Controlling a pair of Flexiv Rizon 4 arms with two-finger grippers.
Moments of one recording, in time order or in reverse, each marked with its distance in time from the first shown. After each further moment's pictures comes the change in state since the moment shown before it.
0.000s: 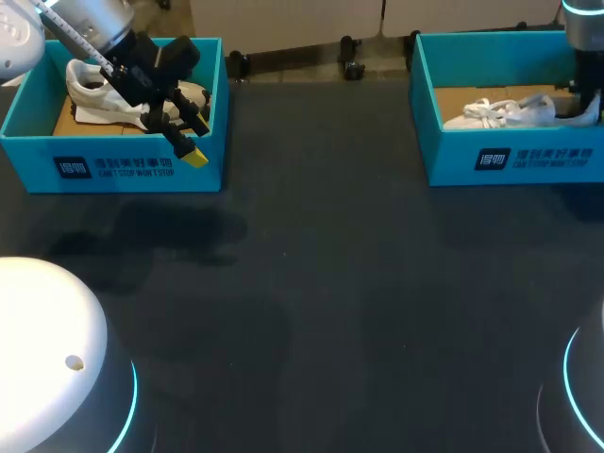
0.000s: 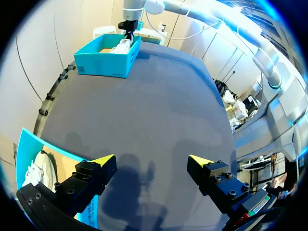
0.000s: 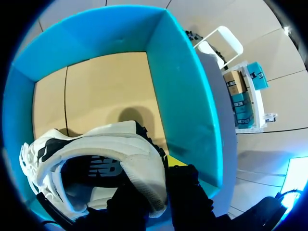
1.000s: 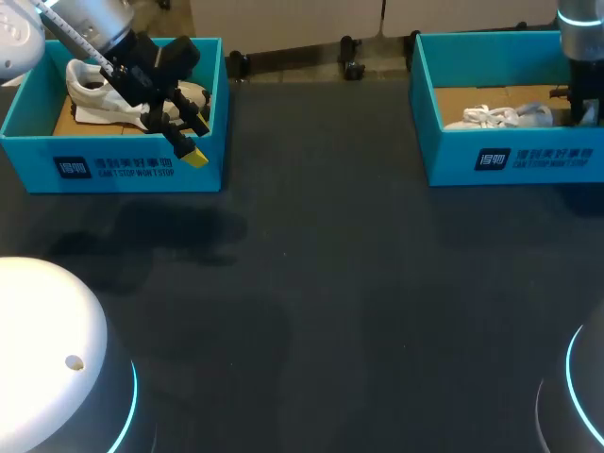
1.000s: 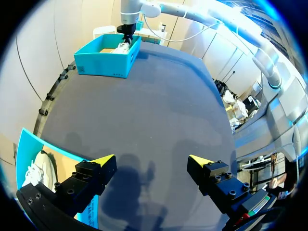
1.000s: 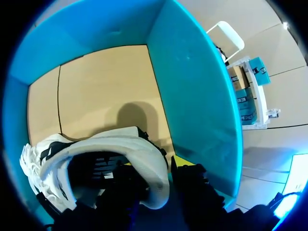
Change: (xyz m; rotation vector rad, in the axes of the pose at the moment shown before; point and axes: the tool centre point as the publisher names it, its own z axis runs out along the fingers) left arm 0.000 0.000 0.000 0.000 0.000 0.000; right arm 0.008 0.005 0.022 0.021 0.014 0.031
